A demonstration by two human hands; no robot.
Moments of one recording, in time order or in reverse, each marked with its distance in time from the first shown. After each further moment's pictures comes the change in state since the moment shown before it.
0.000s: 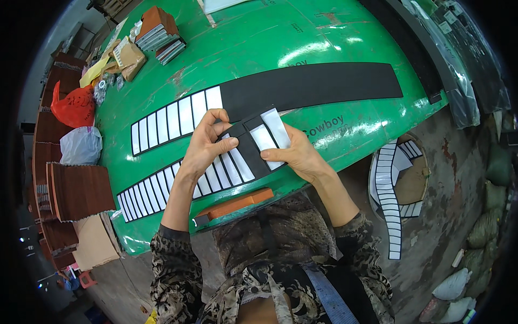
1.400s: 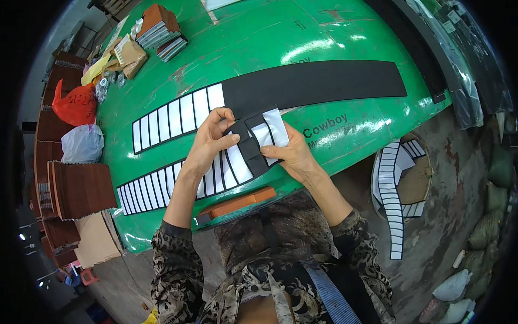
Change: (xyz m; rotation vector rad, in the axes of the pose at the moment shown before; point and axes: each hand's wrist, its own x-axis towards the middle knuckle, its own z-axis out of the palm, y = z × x) left_hand 0.002 -0.007 0.001 -0.113 -0.005 0.013; right_hand 0.014 0.035 -0.004 0.255 -0.038 -0.138
